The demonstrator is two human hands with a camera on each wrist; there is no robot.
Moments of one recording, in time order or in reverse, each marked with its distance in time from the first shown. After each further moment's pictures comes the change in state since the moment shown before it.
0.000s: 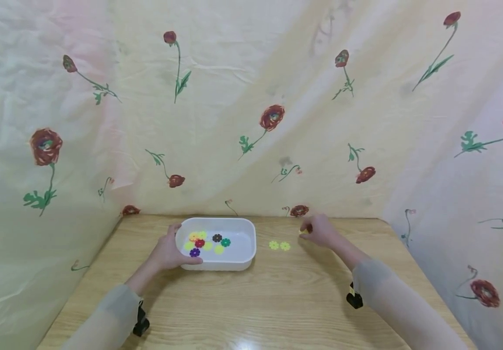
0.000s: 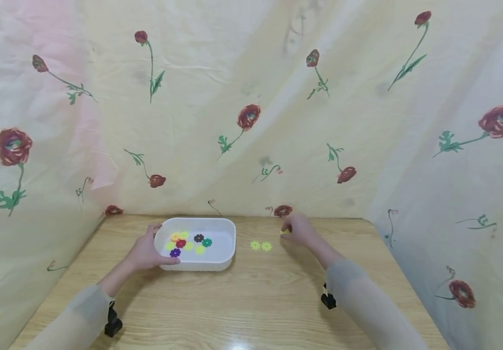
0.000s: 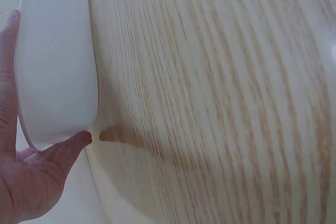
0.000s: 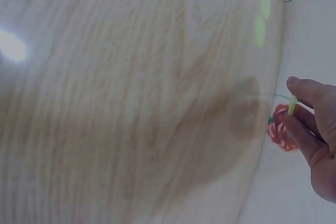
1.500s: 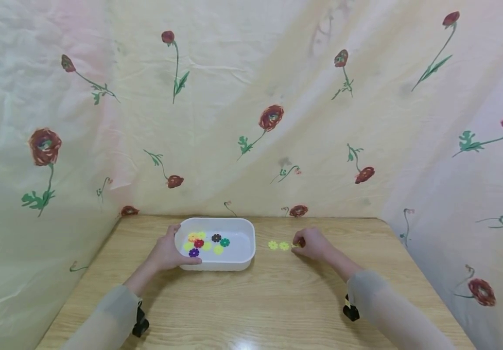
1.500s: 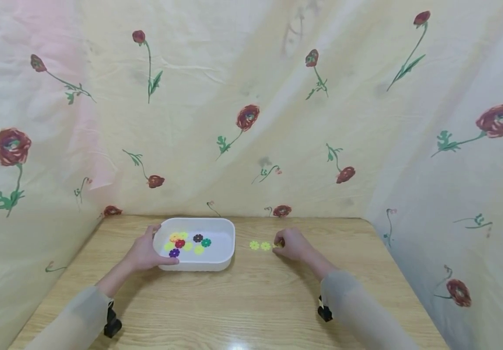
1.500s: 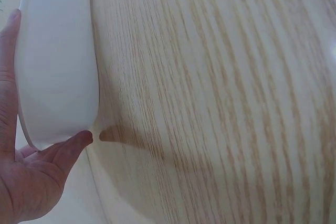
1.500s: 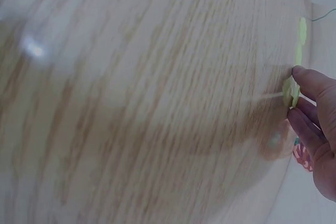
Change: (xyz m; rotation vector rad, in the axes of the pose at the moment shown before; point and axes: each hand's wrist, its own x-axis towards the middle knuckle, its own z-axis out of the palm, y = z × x) left_hand -0.002 0.002 -0.001 0.005 -0.017 -0.032; right_hand -0.017 -0.011 0.032 0.007 -0.116 0.030
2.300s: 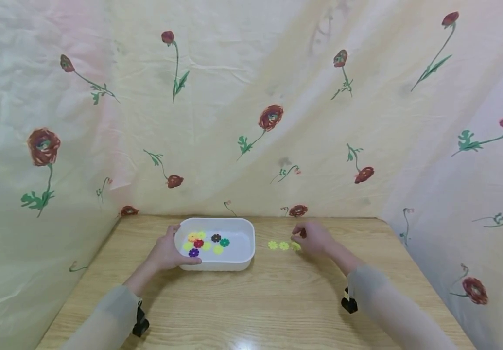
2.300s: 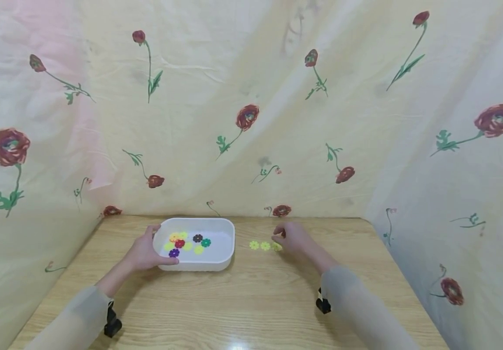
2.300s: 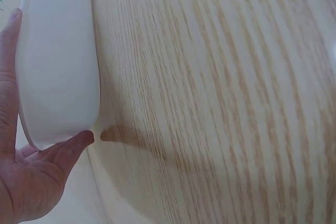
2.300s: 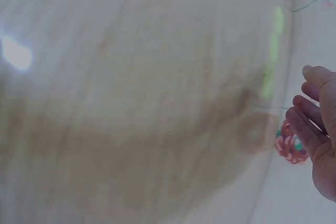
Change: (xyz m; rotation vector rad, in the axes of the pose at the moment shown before) left_hand 0.000 0.002 -0.001 0.019 -0.014 0.000; right_hand 0.008 -0.006 -0.018 0.064 0.042 0.060
